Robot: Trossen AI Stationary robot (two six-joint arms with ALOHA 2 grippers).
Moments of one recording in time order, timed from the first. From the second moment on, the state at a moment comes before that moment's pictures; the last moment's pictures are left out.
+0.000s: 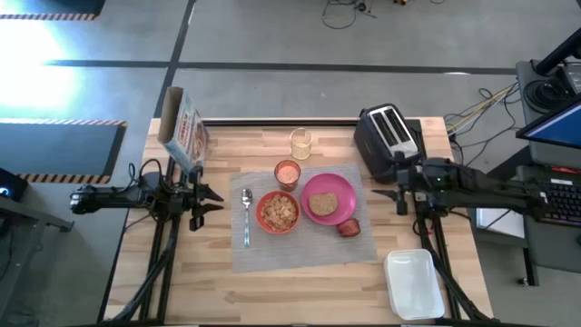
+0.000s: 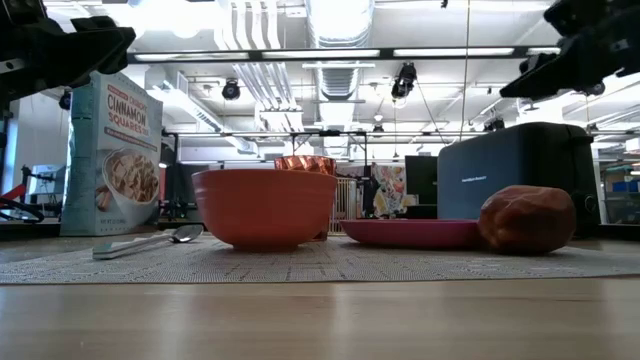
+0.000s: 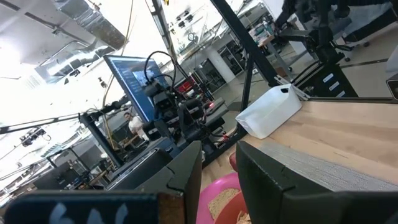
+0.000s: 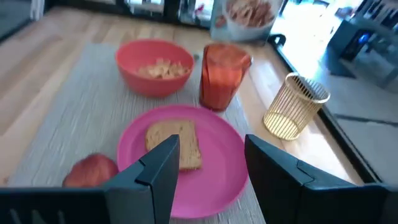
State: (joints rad) left arm -0.01 0.00 0.01 0.17 0.22 0.62; right arm -0.14 0.27 0.40 -0.44 -0.05 -0.21
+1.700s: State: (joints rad) left arm 0.00 0.02 0.01 0.15 0.07 0.62; right arm -0.14 0.01 0.12 -0.12 -0.13 -0.06
